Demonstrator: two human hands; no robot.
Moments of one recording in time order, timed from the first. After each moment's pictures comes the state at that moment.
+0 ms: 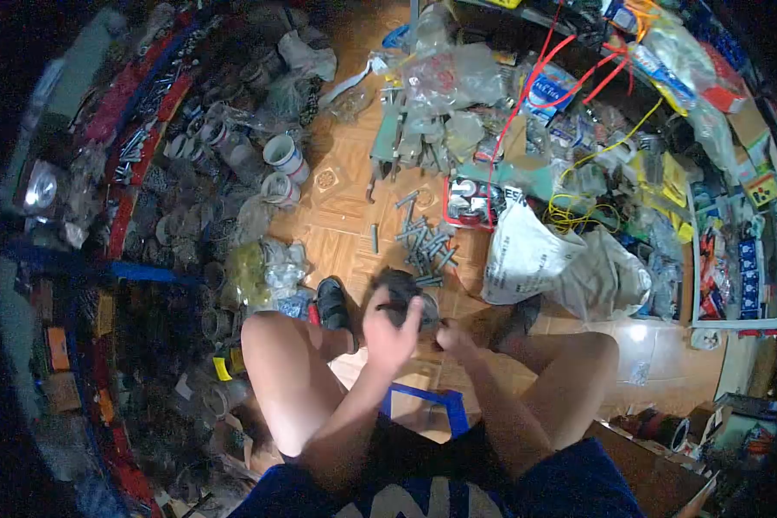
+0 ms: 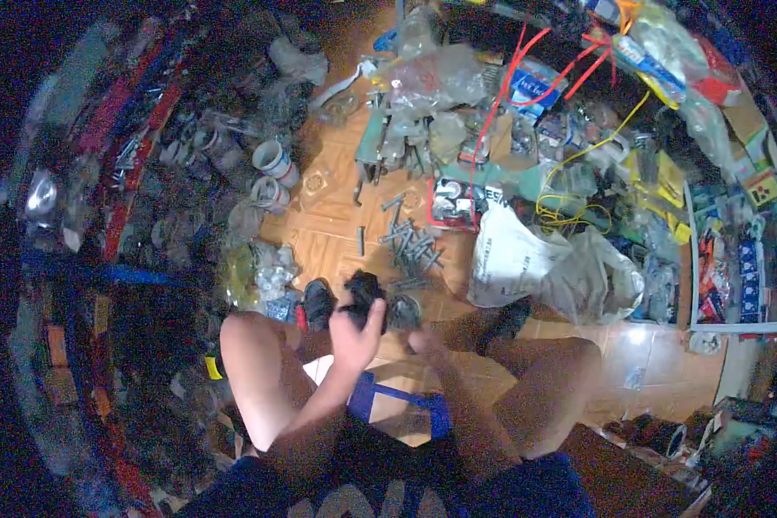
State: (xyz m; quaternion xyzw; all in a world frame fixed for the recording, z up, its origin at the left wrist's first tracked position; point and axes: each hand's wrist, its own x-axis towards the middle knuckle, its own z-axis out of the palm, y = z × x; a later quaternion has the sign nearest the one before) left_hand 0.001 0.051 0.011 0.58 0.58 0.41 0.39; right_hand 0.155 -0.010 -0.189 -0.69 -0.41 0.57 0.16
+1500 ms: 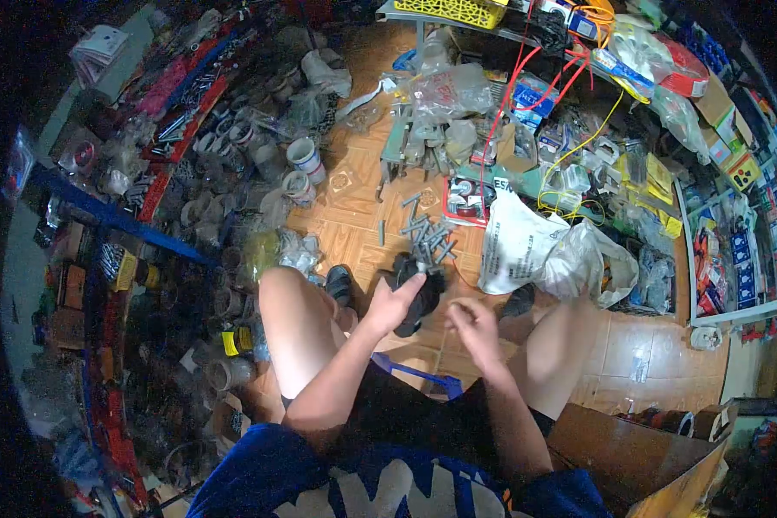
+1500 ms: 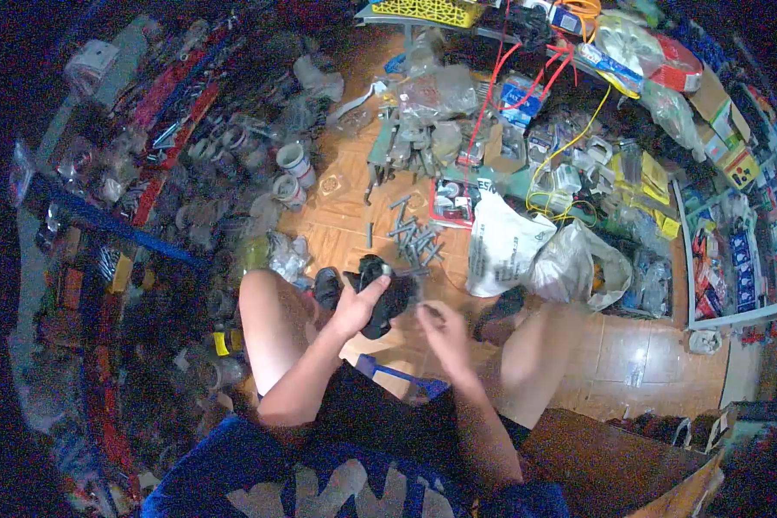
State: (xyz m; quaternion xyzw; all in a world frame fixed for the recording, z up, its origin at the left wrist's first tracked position) left_hand -0.020 -0.007 0.048 0.46 0.48 0.34 0.66; right_hand 0.149 -0.097 0.032 -0.60 -0.33 0.54 0.49
